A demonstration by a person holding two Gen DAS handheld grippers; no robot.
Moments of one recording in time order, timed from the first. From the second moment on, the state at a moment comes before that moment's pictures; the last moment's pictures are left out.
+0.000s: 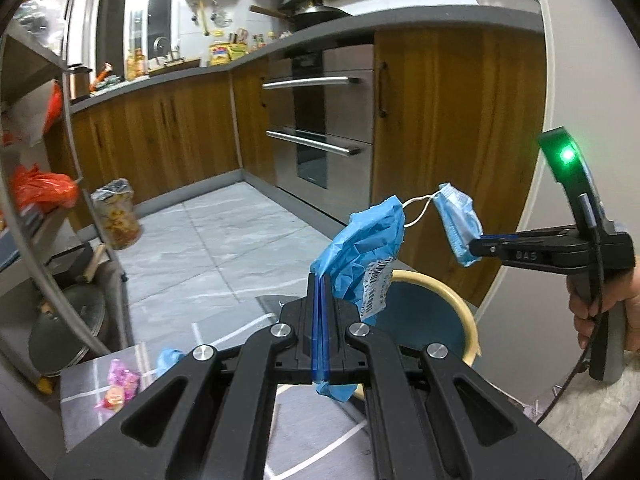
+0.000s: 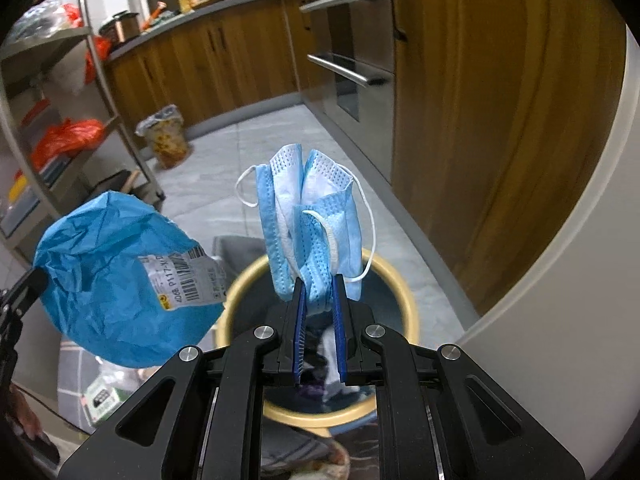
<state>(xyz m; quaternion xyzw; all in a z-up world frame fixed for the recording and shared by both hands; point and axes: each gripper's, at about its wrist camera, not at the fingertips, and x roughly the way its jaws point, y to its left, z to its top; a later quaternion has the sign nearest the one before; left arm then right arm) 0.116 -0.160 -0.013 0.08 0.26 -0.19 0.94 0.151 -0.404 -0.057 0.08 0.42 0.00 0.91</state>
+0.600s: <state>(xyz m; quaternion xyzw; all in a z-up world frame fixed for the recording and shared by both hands) 0.164 -0.232 -0.077 0.07 0.33 -0.23 0.91 0.194 -0.425 -0.114 0.08 0.51 -0.03 0.85</state>
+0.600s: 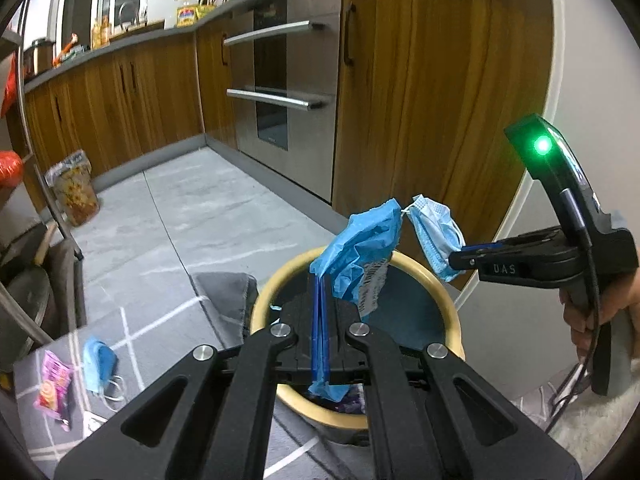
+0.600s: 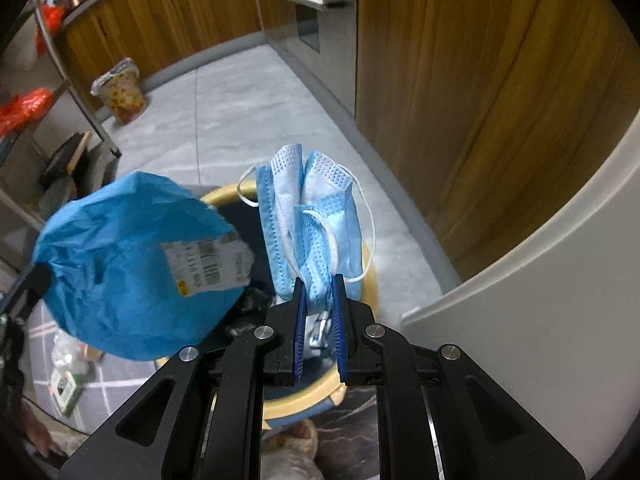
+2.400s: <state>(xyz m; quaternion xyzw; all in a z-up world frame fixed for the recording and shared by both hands) 0.155 -0.199 -0.077 0.06 0.31 -0.16 0.94 0.190 -0.398 -0.074 0.04 0.41 -0.04 0.91</state>
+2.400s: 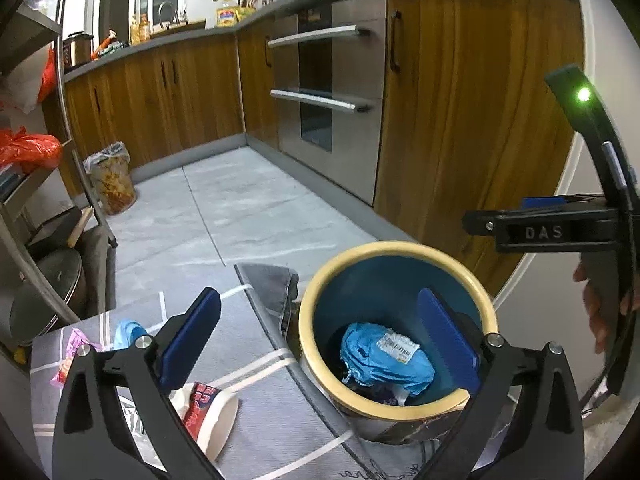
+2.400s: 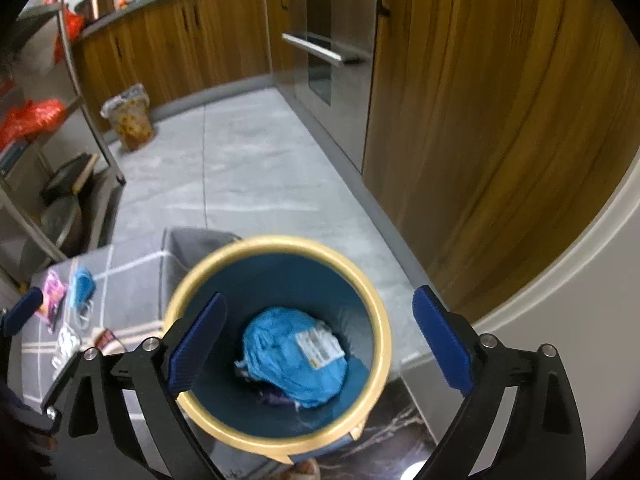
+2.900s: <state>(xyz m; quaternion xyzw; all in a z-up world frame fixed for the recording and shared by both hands) 0.129 -0.122 -0.047 0.06 0.27 -0.10 0.95 0.187 -0.326 -0.043 0.03 0.35 0.02 0.94</state>
